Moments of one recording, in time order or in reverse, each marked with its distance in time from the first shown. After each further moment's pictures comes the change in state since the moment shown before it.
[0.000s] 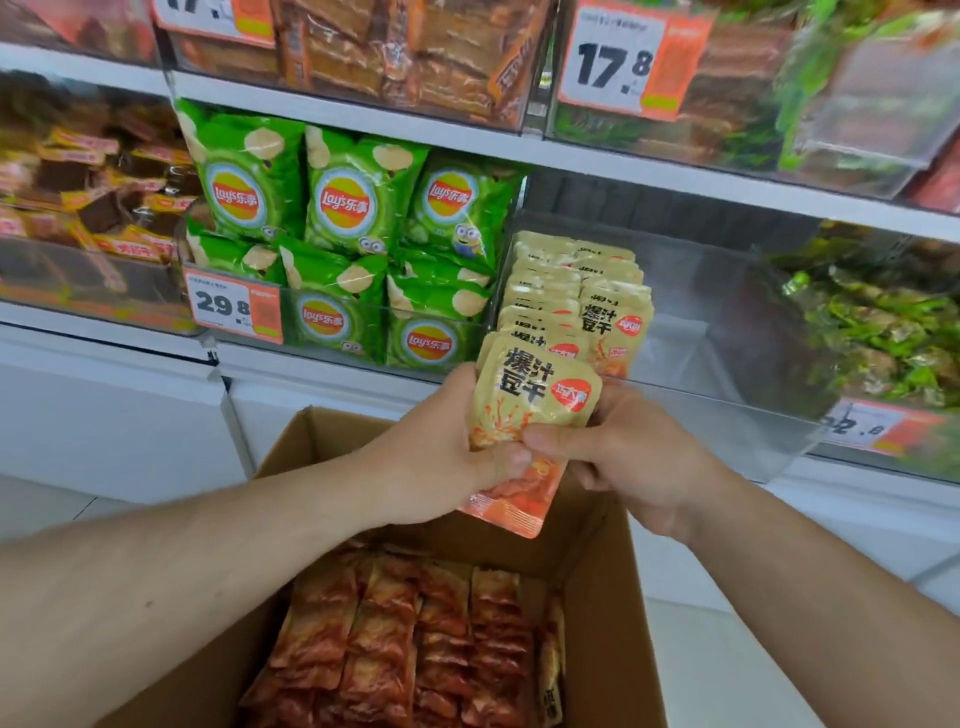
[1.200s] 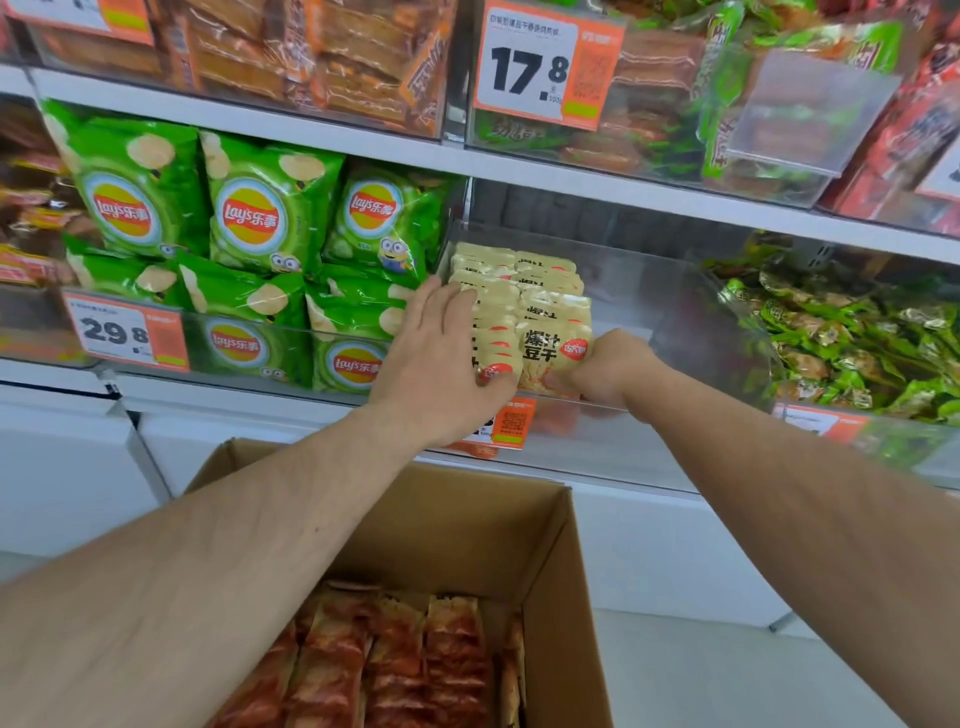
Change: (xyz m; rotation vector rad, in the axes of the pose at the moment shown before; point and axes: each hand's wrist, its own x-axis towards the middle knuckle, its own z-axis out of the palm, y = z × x) left_hand 0.108 0.003 0.021 0.798 0.394 0.188; right_hand 0.105 0.000 -0.110 -0.937 0.417 0.238
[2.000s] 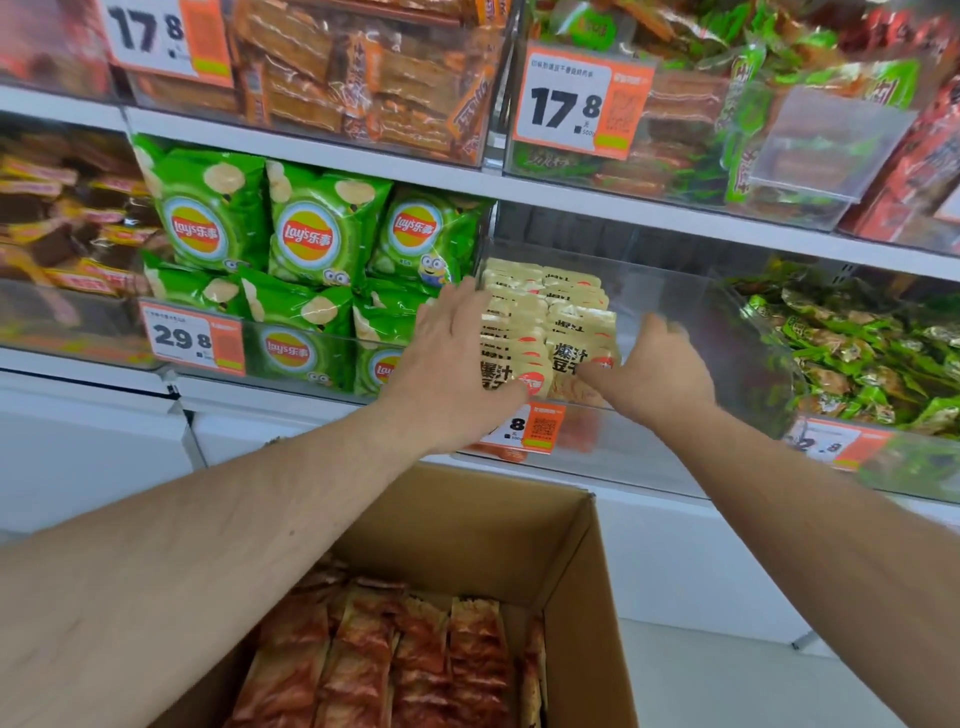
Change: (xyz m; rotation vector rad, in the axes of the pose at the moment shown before) left_hand -0.019 0.001 -0.042 -0.182 -0.109 -0.070; right_hand -0.043 -0.011 -0.006 -0.037 0.372 -0.092
